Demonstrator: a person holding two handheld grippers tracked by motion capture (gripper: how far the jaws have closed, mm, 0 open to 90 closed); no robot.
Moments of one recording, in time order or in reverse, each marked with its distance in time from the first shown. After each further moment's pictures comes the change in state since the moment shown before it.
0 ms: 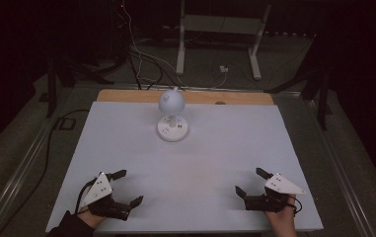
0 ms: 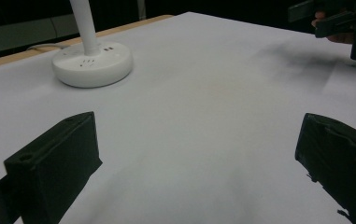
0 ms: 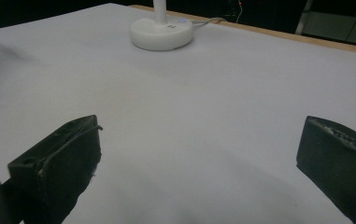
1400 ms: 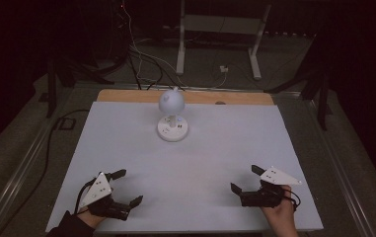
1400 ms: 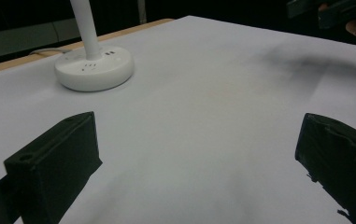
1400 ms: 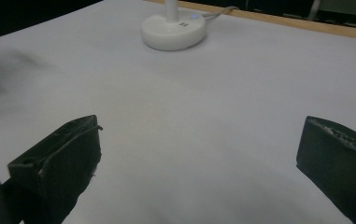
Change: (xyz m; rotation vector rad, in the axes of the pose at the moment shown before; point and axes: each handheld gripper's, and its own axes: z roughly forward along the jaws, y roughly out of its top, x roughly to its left) left arm 0.000 0.001 -0.001 -0.017 0.004 0.007; right arm 0.011 0.031 0.005 0.076 0.037 0.046
